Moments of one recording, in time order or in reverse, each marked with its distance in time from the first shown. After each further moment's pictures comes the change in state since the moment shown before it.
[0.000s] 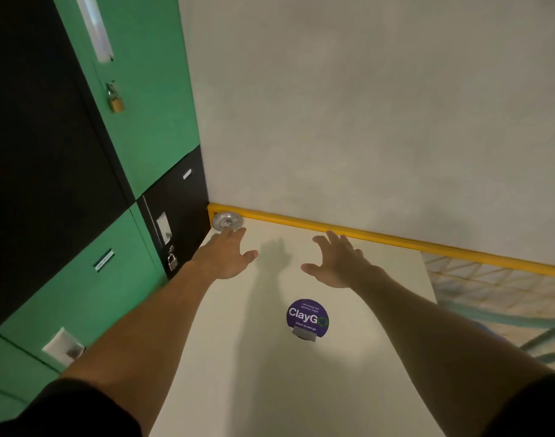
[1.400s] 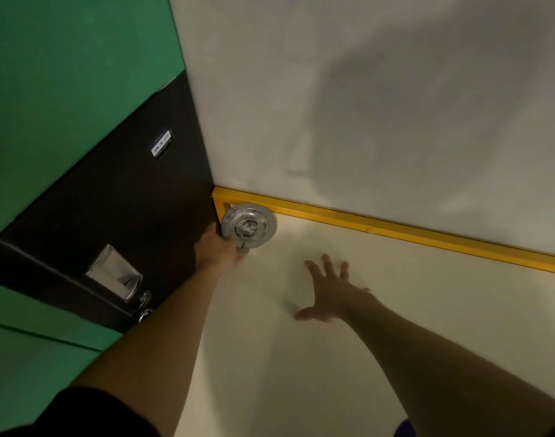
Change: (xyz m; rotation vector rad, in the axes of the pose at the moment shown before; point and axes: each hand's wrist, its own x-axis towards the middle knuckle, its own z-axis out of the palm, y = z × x) left_hand 0.341 -0.195 0.129 -0.763 0.247 -0.633; right_hand 0.330 -0.062 0.207 0.097 -0.455 0.045
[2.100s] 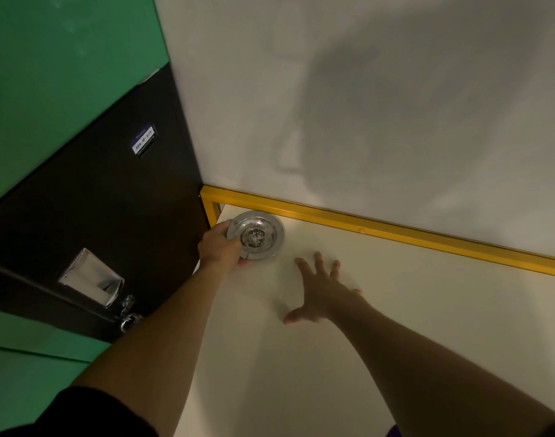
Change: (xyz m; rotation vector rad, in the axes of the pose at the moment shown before) left_hand -0.001 0.009 0.025 -0.180 -0.113 0.124; right_hand 0.010 0.000 0.001 0.028 0.006 0.015
